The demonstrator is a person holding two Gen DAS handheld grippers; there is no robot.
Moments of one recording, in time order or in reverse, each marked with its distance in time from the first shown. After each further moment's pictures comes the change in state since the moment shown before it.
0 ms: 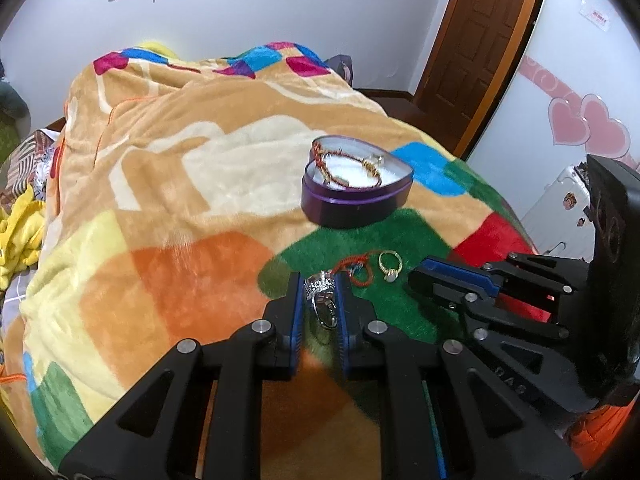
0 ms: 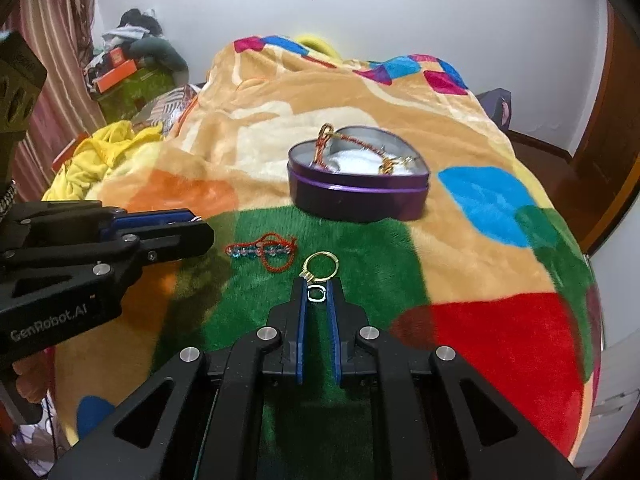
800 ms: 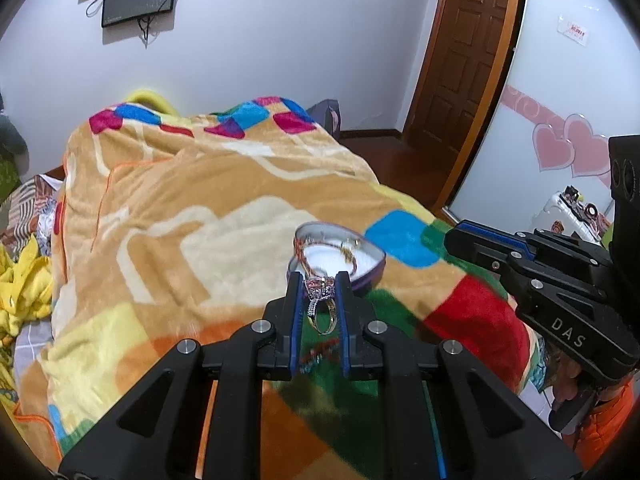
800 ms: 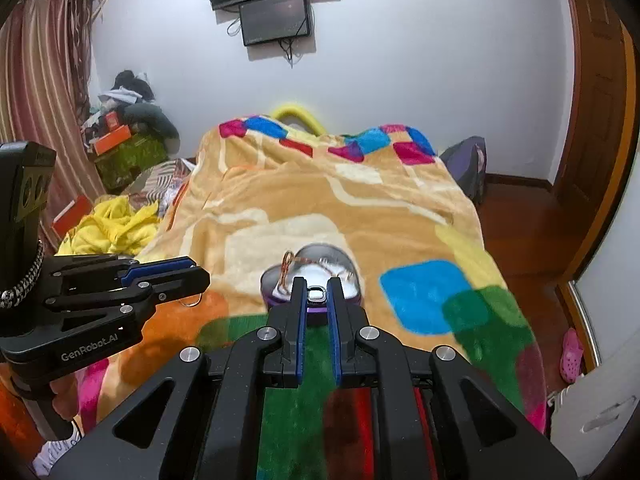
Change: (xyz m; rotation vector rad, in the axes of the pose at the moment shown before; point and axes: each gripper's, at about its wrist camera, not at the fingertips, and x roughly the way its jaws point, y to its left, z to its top) left arm -0.033 -0.015 0.049 0.048 -0.152 -0.014; right arm -0.059 -0.023 0.049 0.050 -0.227 -0.032
